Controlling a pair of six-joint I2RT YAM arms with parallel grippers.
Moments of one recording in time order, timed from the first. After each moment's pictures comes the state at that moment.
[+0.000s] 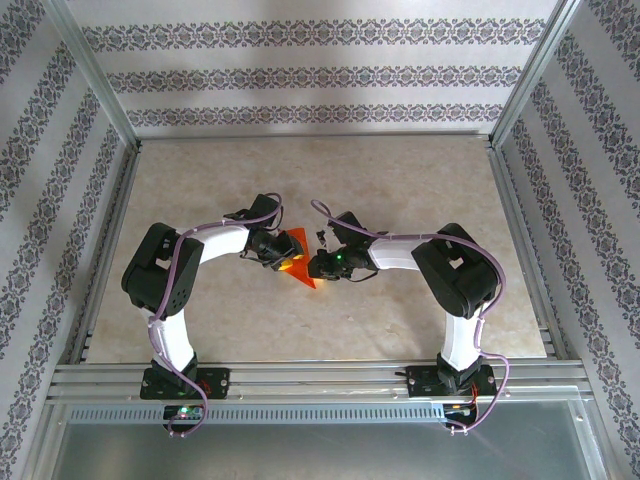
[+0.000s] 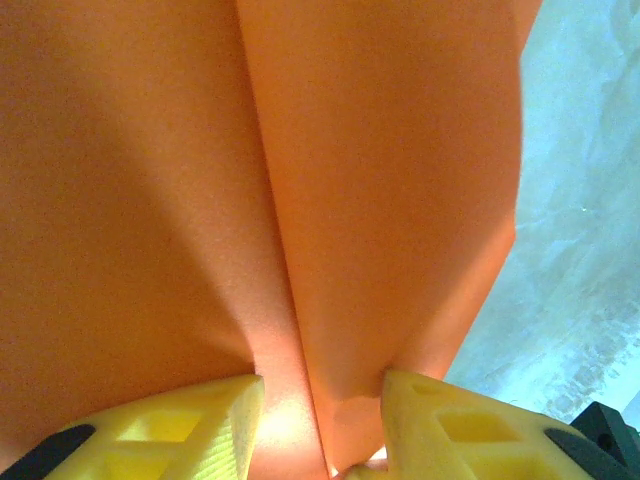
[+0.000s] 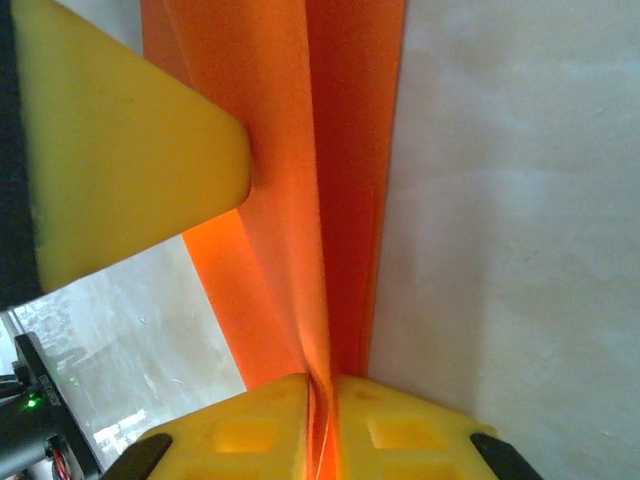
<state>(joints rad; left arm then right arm) -0.41 1.86 1.06 -0.37 0.45 -0.92 0.63 1.89 0.96 -0.08 -0.59 0.65</state>
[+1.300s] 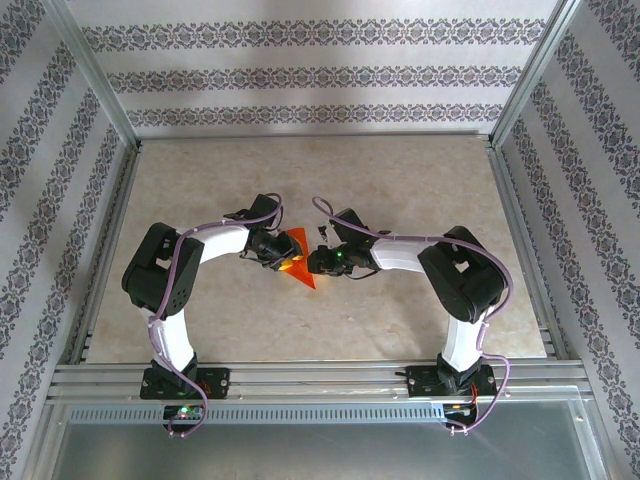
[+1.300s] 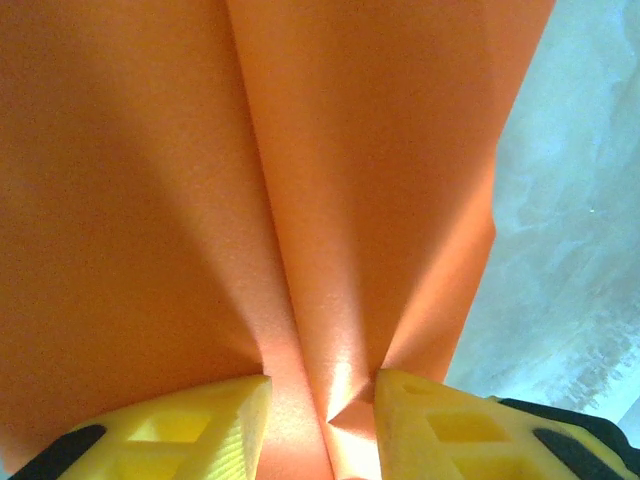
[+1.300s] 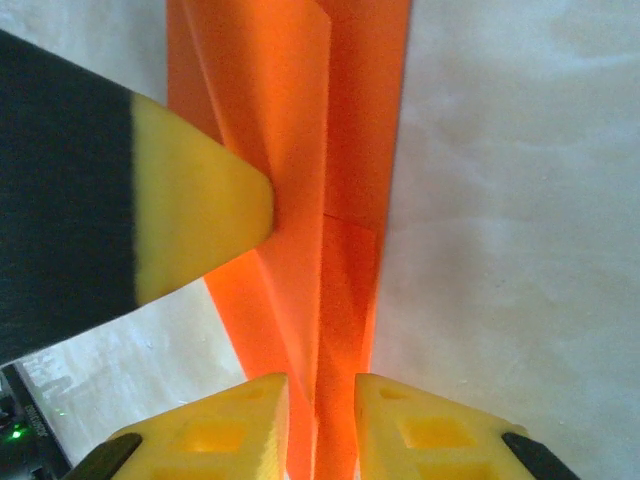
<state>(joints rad) -0.41 1.86 1.06 -0.38 0.45 -0.92 0.63 1.86 0.96 -0.08 -0.51 0.66</state>
